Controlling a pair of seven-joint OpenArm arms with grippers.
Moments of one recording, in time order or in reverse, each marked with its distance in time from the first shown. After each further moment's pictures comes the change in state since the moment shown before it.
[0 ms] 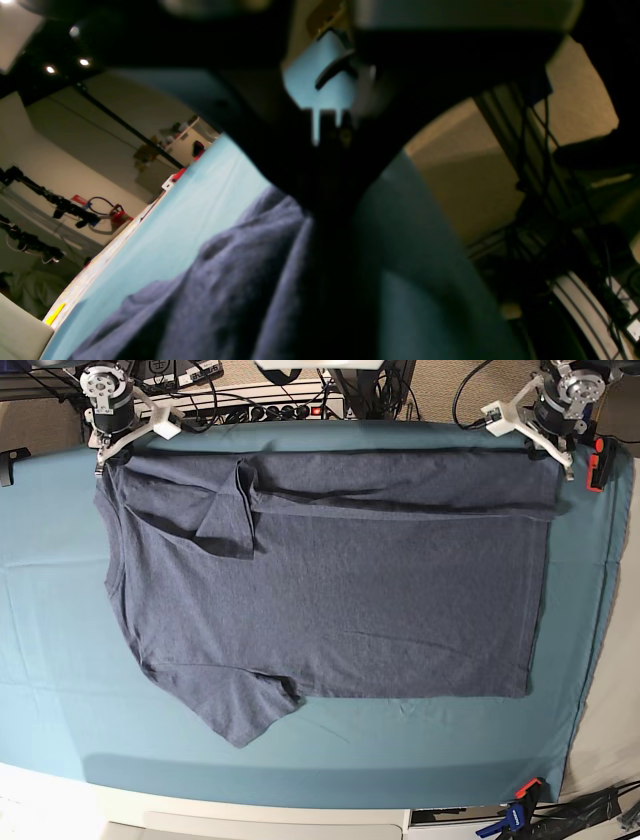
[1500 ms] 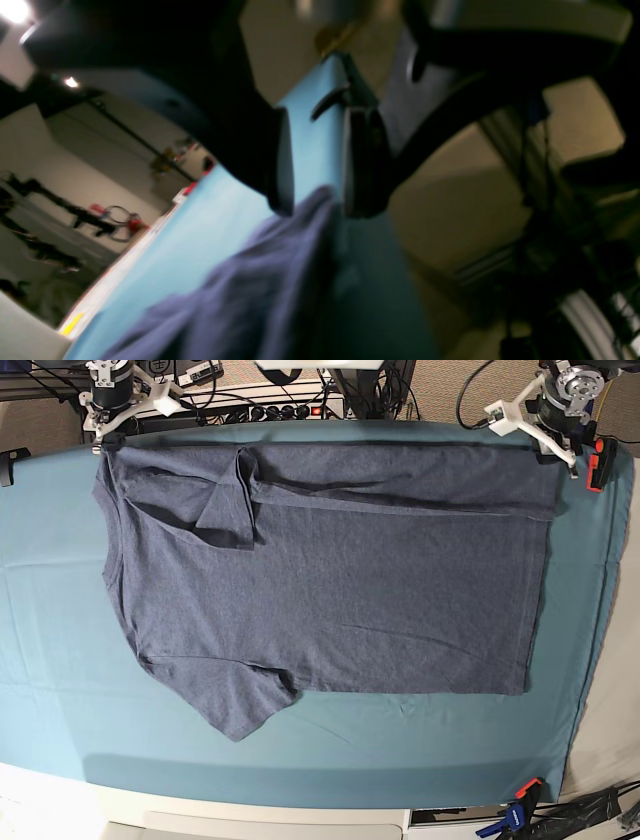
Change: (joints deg) left arm 0.6 0.0 0.0 2.3 1.7 -0.2 4.9; right arm -7.3 0.2 0.0 4.2 -7.6 -6.6 -4.3
